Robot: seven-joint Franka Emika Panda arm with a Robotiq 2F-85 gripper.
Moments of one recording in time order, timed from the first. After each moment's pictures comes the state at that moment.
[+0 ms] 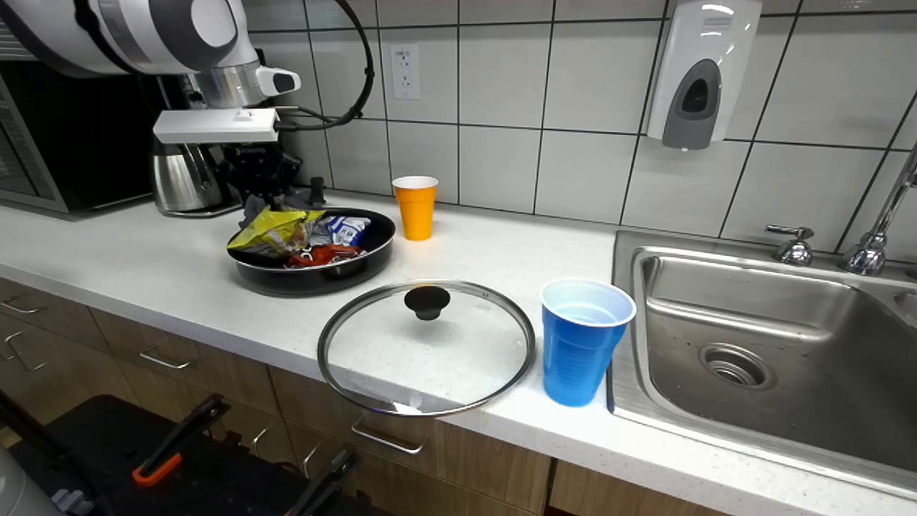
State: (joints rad) arm 0.23 -0.12 0.14 -2.58 0.01 2.68 -0.17
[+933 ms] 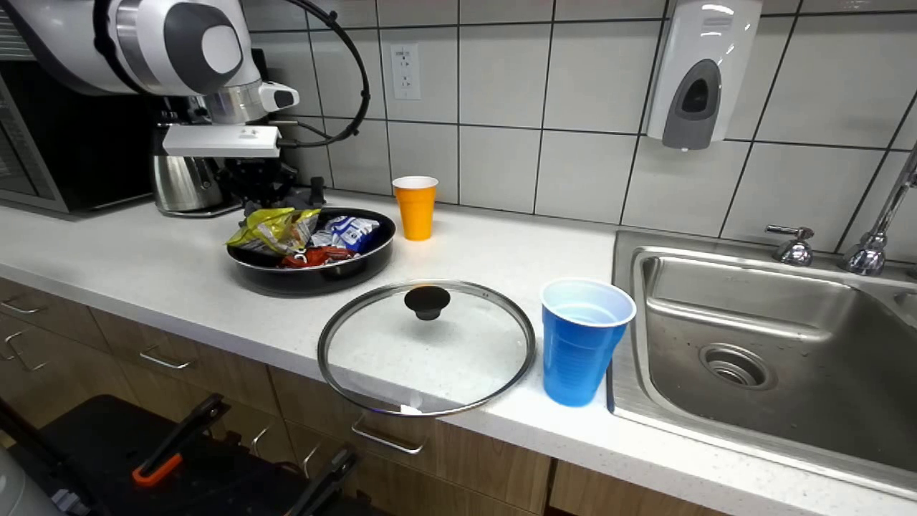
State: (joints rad) arm 0.24 0.00 0.16 -2.51 0.05 2.75 -0.19
